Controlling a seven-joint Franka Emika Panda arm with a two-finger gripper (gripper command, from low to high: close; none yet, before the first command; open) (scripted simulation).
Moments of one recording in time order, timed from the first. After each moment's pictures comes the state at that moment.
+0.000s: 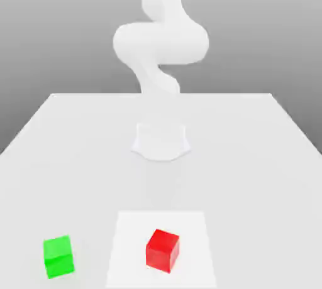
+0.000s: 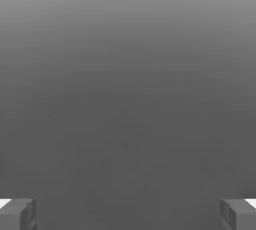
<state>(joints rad) 0.00 -0.71 0.00 -2.33 0.02 2.34 0.83</state>
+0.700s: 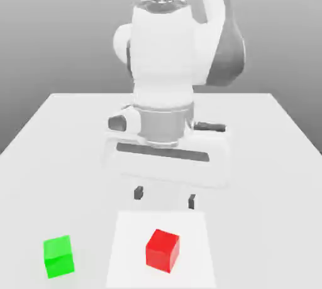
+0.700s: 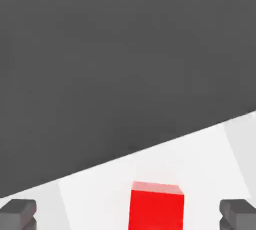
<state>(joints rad) -0.03 0.06 0.04 -2.58 0.01 2.70 1.17</state>
